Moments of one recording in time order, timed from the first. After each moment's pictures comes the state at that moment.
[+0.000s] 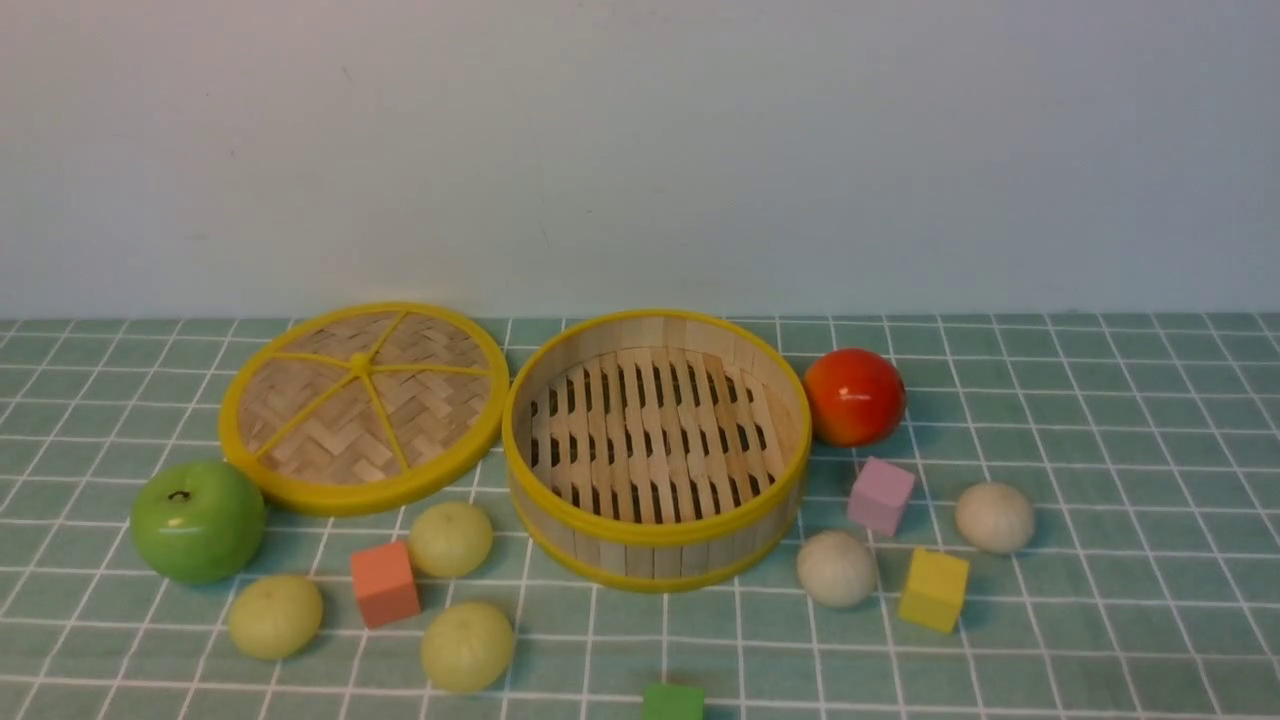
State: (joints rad) right arm -0.09 -0.01 0.01 -0.05 0.39 0.10; left arm -0.06 -0.01 0.03 0.09 0.39 -0.27
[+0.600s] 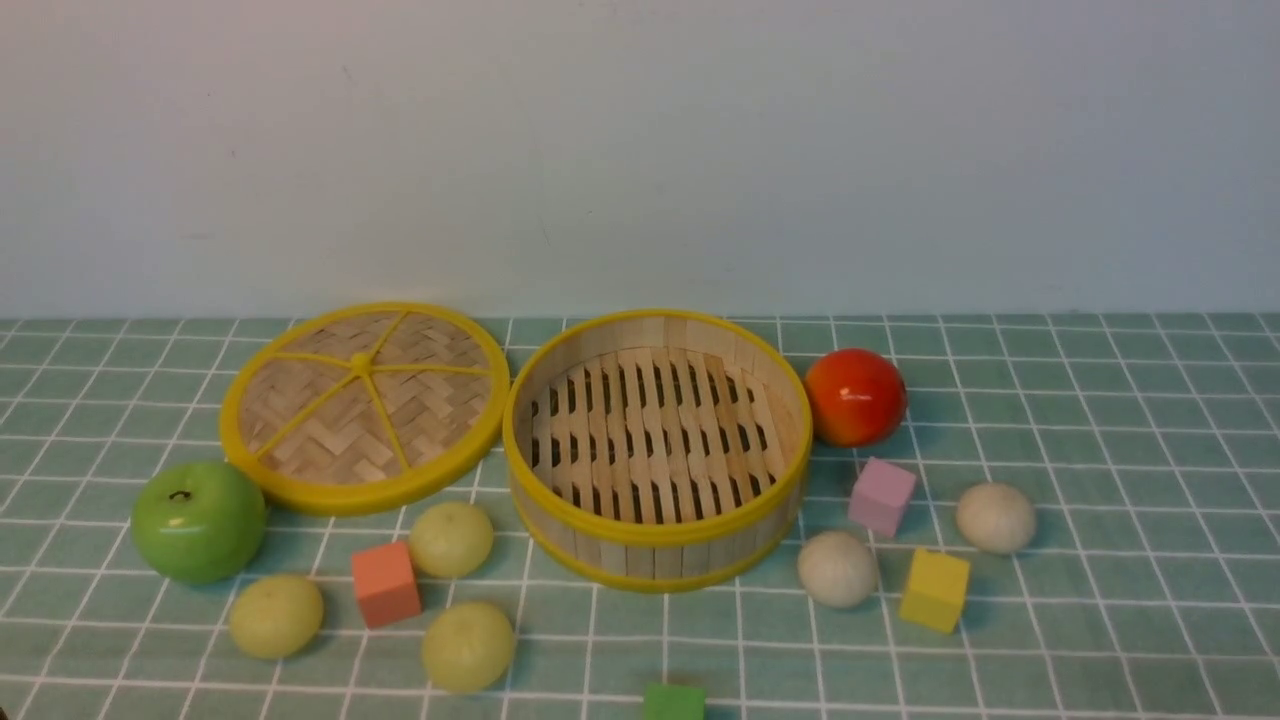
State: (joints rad) right arm -0.09 -0.01 0.01 -0.05 0.39 0.10; left arm -0.06 -0.01 0.03 0.30 0.19 -0.42
